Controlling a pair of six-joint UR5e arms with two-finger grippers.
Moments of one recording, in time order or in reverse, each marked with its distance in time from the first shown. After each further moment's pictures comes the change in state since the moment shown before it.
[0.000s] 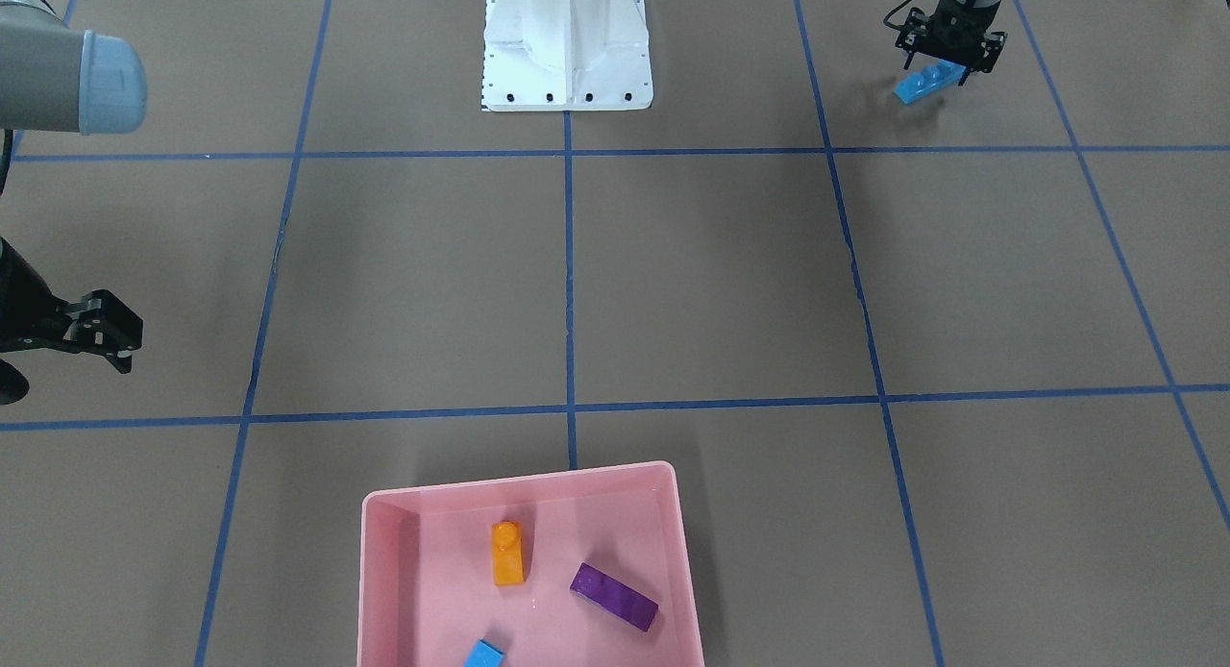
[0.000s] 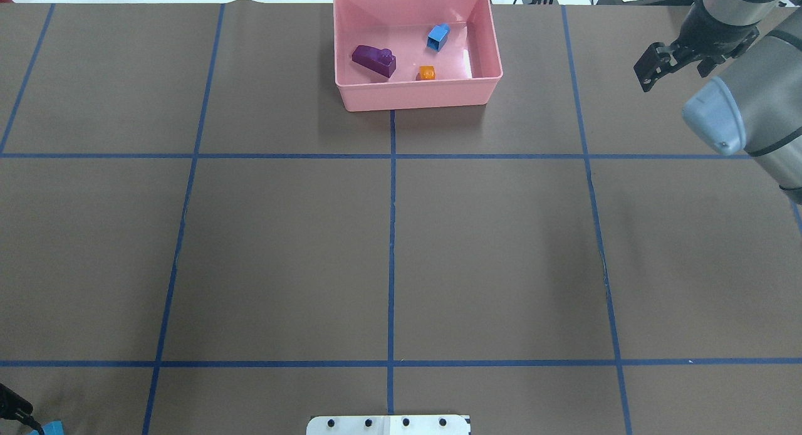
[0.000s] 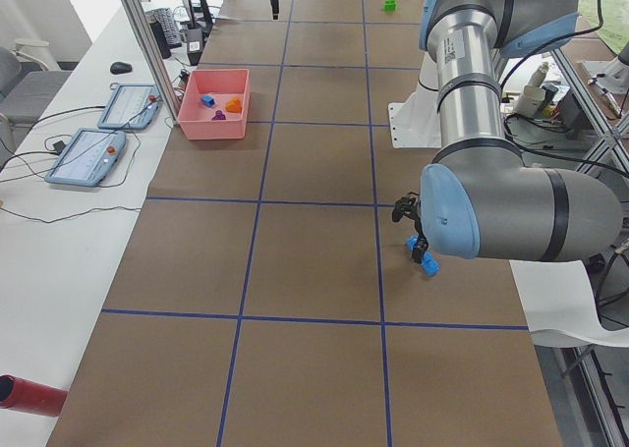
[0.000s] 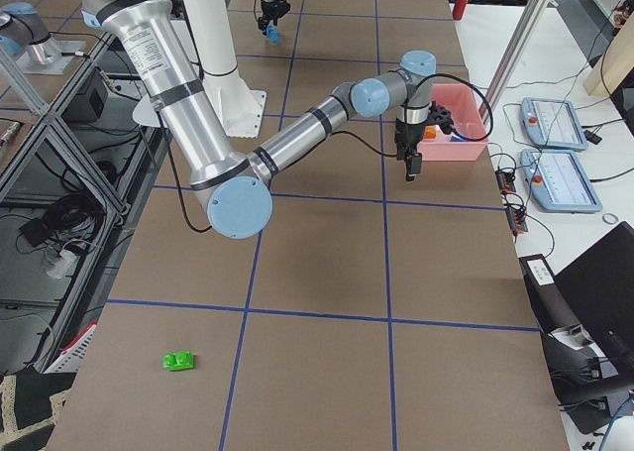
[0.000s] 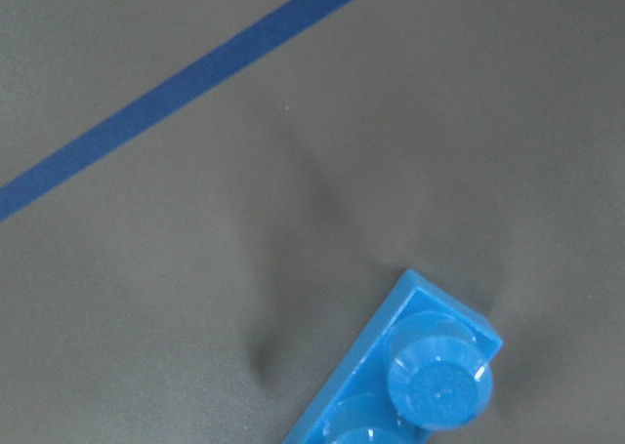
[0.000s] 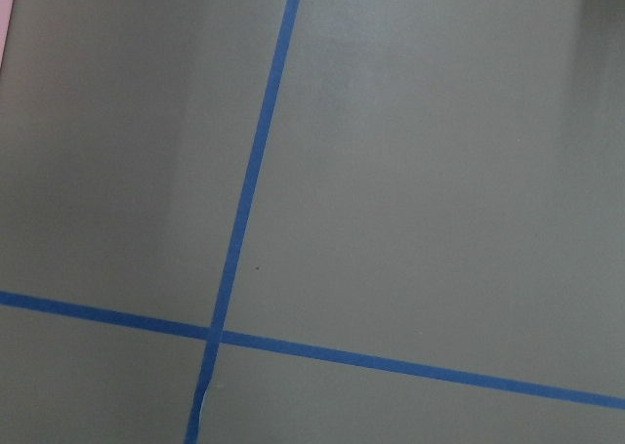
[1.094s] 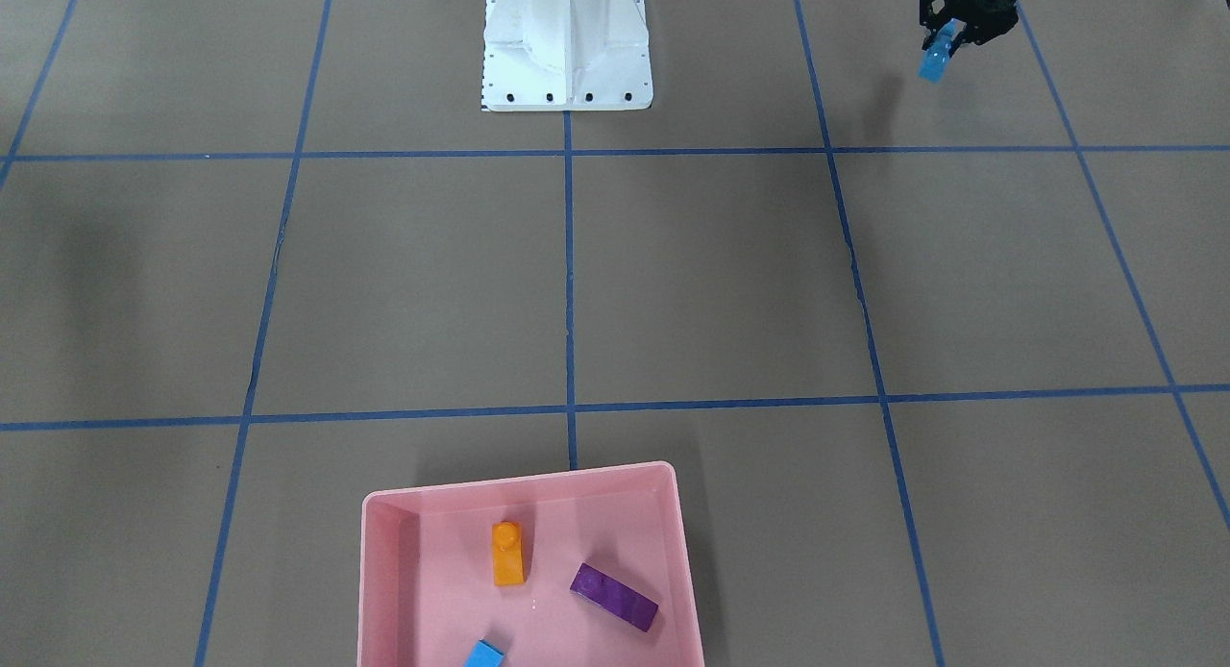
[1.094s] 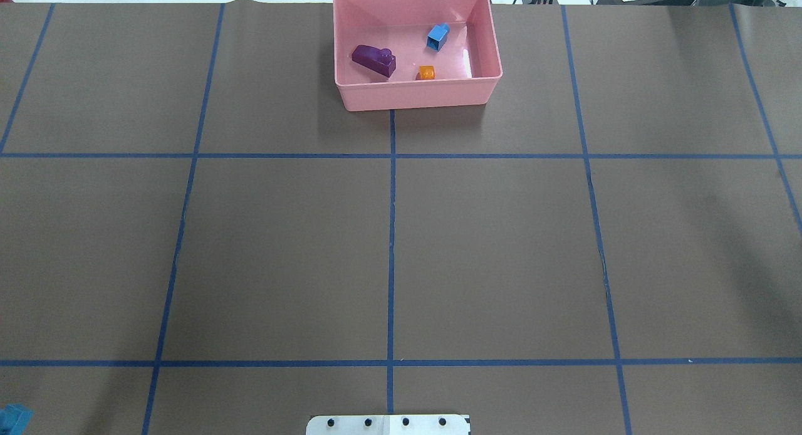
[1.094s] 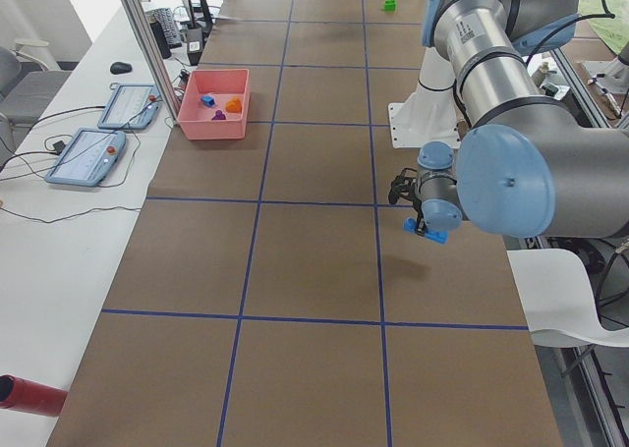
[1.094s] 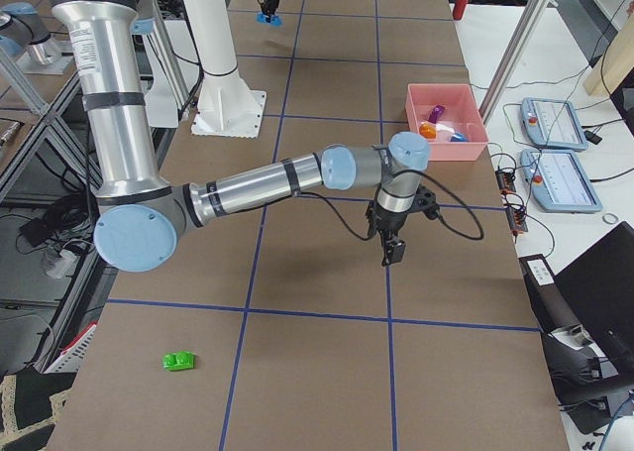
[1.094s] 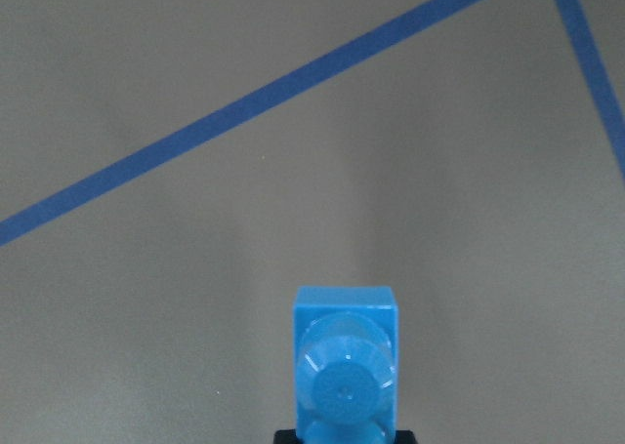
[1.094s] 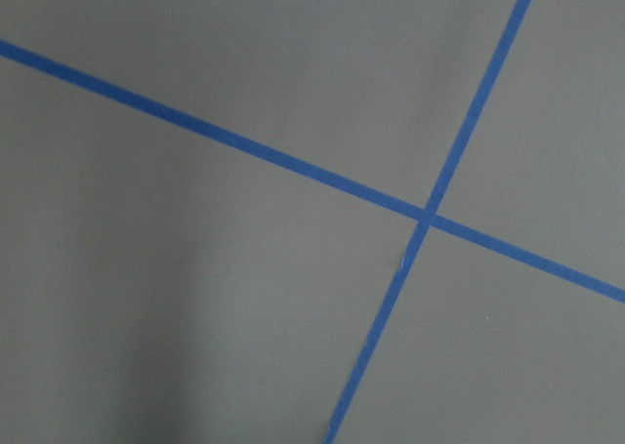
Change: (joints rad) left arm -0.194 0.153 -0.153 -0.189 -0.189 -0.033; right arm 0.289 -0.395 -0.003 0.036 0.113 -0.621
